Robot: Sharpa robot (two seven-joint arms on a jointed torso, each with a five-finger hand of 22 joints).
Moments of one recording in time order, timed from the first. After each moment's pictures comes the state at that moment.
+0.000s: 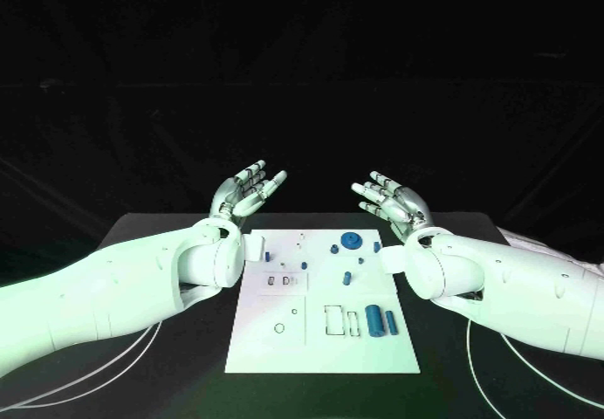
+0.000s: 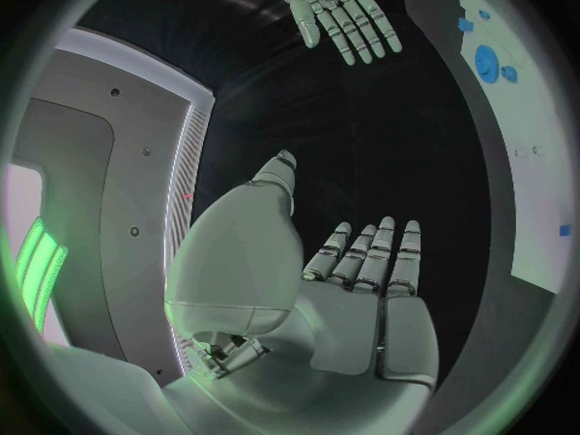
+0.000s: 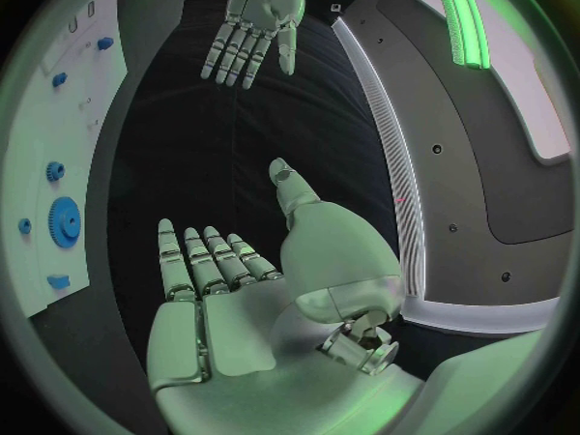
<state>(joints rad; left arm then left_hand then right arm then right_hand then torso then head) 1.14 -0.69 -0.04 1.42 -0.01 -0.59 0.51 1.30 -0.10 0.07 0.27 0.20 0.31 0.14 0.03 0.03 0.29 0.22 0.03 0.03 0.38 0.21 0.04 0.04 0.09 0.30 0.28 0.03 0.04 1.11 -0.73 -0.04 1.45 -0.08 -0.52 0.44 1.10 0.13 0.04 -0.20 0.26 0.23 0.14 0.03 0.03 0.30 0.23 0.04 0.03 0.27 0.22 0.03 0.03 0.06 0.34 0.28 0.04 0.04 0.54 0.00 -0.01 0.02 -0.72</state>
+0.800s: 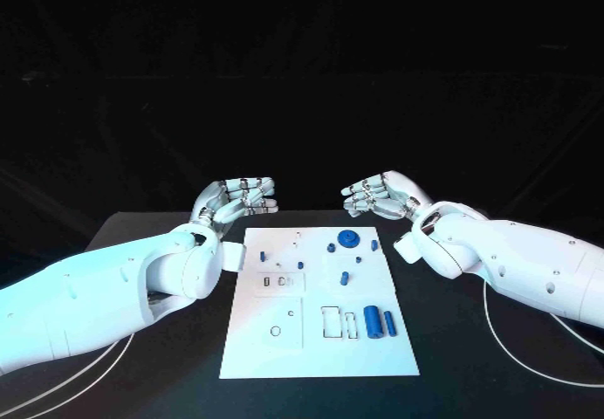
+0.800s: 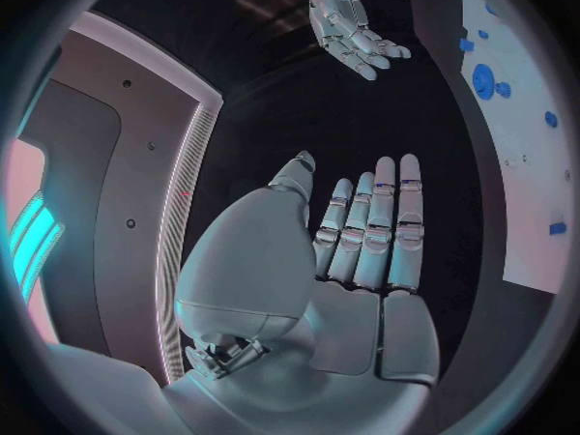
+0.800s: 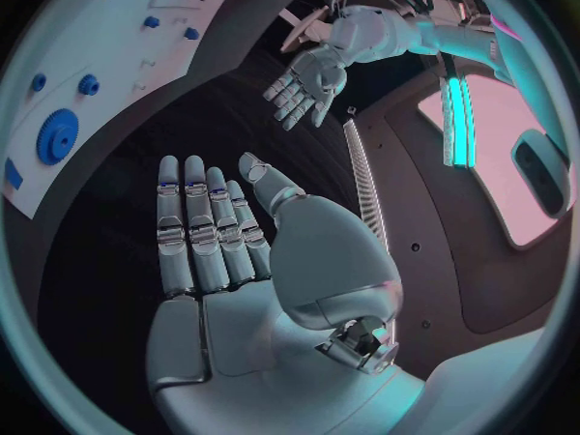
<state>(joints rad) 1.16 -0.80 -0.04 1.51 -0.03 -0.49 0.50 1.40 -0.02 0.07 0.20 0.20 0.88 0.22 0.13 0.07 0.97 0.17 0.14 0.07 1.06 0.12 0.22 0.14 0.16 0.97 0.23 0.23 0.12 1.19 -0.74 -0.04 1.31 -0.70 -0.35 0.33 1.26 0.09 0.21 -0.29 0.23 0.93 0.22 0.09 0.07 1.06 0.16 0.10 0.06 1.11 0.11 0.15 0.08 0.16 0.94 0.22 0.25 0.10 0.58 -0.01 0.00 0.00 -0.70</state>
